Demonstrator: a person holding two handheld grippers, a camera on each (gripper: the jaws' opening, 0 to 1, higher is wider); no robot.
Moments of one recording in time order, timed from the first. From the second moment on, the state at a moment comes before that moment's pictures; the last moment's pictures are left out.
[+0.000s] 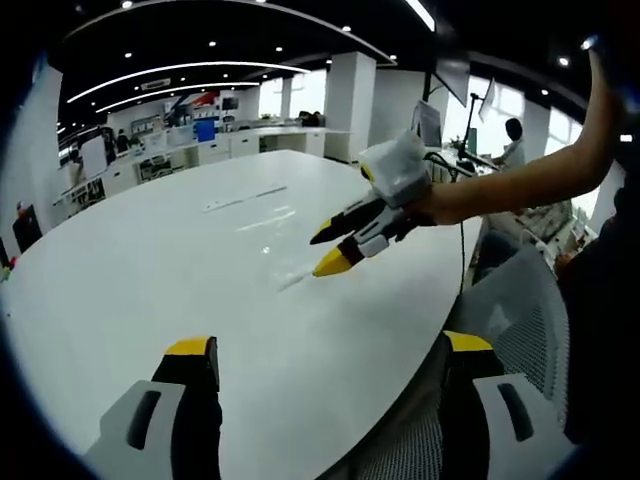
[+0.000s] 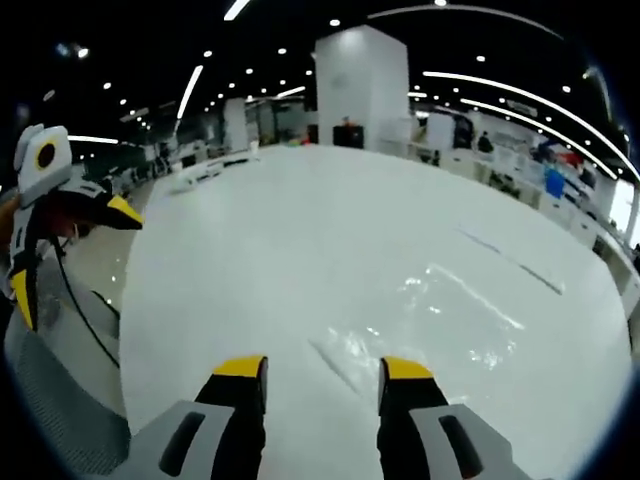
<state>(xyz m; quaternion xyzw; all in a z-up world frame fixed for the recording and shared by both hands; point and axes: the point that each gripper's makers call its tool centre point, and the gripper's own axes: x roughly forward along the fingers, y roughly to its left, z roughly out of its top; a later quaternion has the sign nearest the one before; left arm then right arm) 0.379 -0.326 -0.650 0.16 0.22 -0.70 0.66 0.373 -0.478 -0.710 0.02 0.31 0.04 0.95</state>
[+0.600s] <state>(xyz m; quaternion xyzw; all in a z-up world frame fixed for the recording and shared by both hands) 0.392 -0.323 -0.656 0.17 0.24 -0.69 0.66 0.409 -0.486 -0.764 -0.04 0.37 0.09 0.93</state>
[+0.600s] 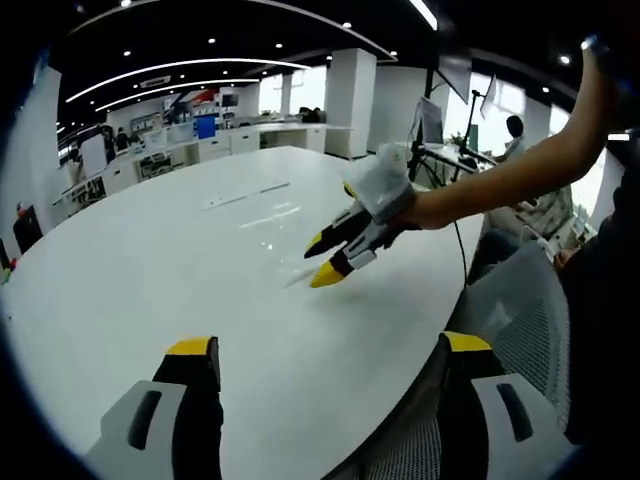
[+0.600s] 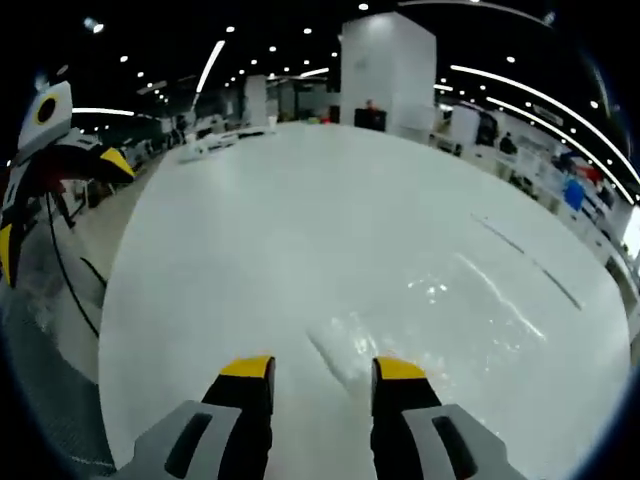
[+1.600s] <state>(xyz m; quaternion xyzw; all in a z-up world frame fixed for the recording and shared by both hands) 0.398 -0.318 -0.664 0.18 0.25 -0.68 0.66 0.419 -0.489 -0.778 -0.07 0.37 0.11 0.92</state>
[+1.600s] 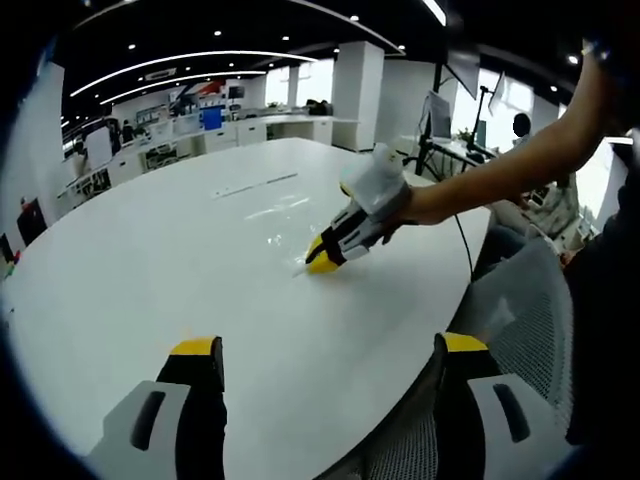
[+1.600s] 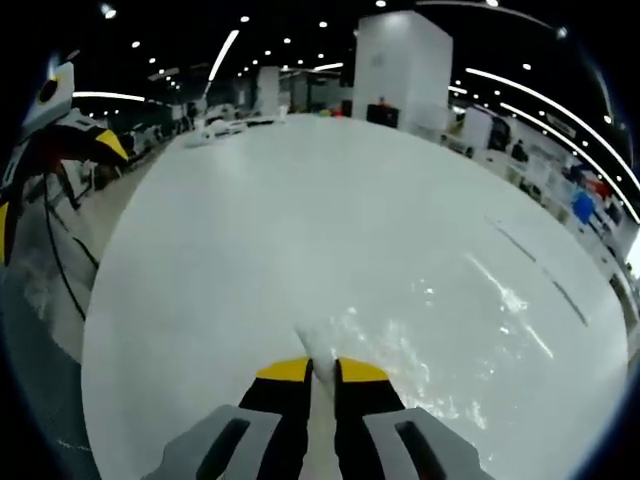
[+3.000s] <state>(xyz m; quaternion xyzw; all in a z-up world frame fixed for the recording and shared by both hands) 0.353 -0.329 -0.705 0.33 0.18 -0.73 0.57 0.335 -0.399 -0.749 -0.02 0.37 0.22 0.90</state>
